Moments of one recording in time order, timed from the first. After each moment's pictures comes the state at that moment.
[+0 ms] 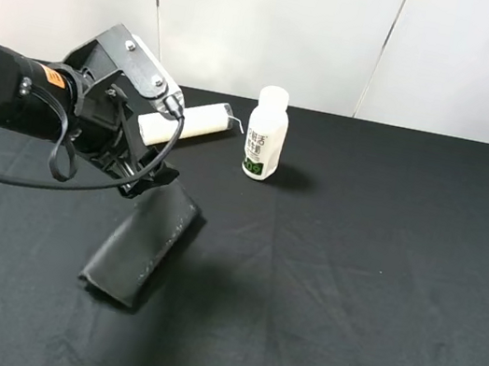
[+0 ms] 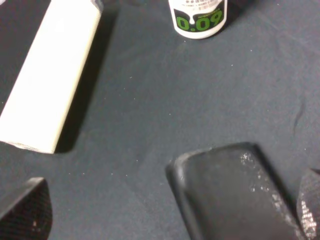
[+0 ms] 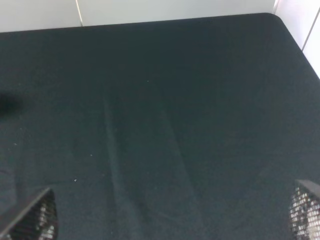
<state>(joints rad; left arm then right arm) -0.58 1.45 -0.62 -0.40 -0.10 0.68 0.01 0.00 -0.49 -0.07 1.02 0.04</state>
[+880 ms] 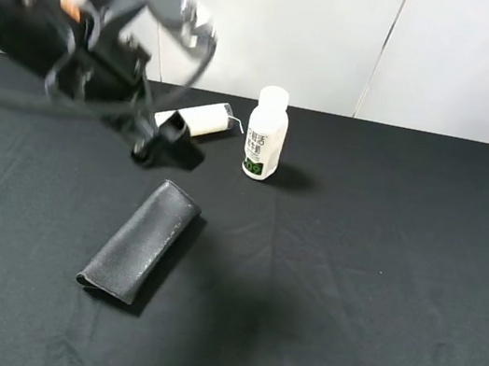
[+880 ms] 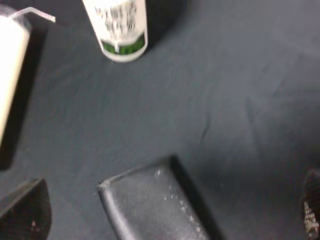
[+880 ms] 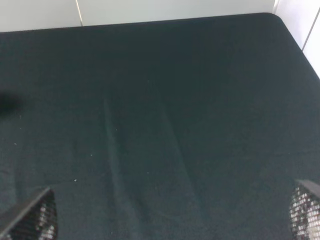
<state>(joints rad) -0.58 1.41 -0.90 -0.37 0.38 0.55 0.01 0.00 -0.49 -0.07 1.02 0.04</state>
